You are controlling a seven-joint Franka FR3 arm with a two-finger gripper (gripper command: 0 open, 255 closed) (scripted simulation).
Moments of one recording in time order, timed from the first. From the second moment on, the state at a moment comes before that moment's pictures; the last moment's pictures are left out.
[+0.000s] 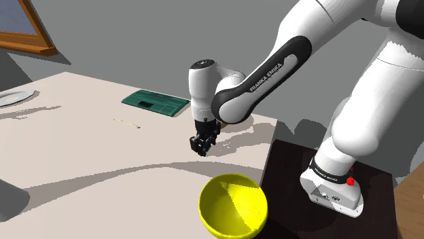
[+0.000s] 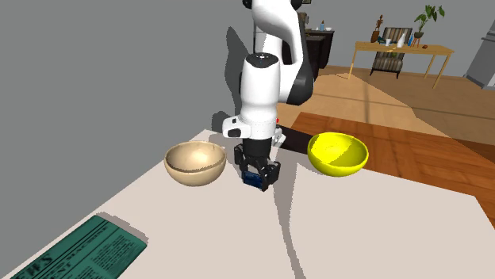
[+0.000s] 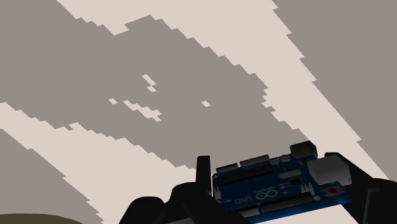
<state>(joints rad) 0.04 -0.09 0.50 -2.45 0.03 2.38 0.58</state>
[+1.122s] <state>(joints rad) 0.05 -0.20 0.48 -2.38 0.08 2.22 0.54</state>
